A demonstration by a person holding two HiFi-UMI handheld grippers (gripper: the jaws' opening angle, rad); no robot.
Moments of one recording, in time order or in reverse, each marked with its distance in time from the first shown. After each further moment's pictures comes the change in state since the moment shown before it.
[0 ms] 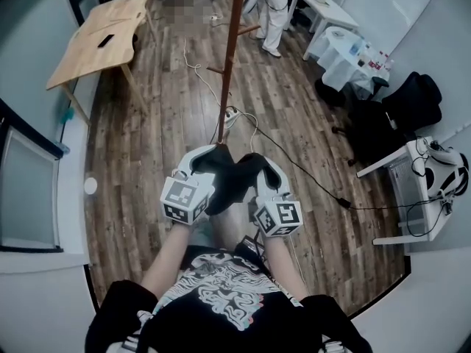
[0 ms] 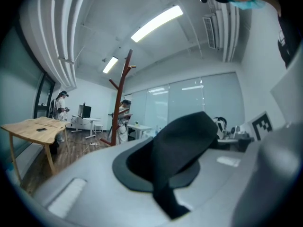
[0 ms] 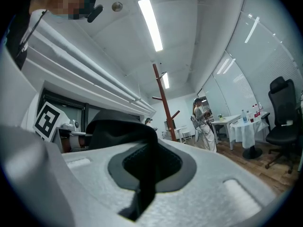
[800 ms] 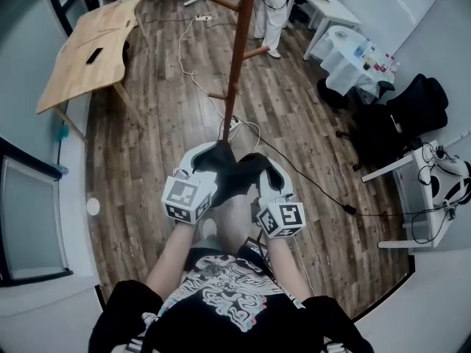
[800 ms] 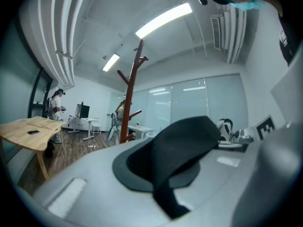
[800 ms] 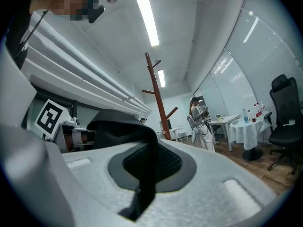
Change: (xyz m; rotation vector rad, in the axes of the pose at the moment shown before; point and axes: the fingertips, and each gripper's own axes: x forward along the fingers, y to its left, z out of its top) left arm 0.117 0.140 0.027 -0.015 -0.006 -0.024; right arm 0.166 -0.043 0.000 0.005 0.008 -0.058
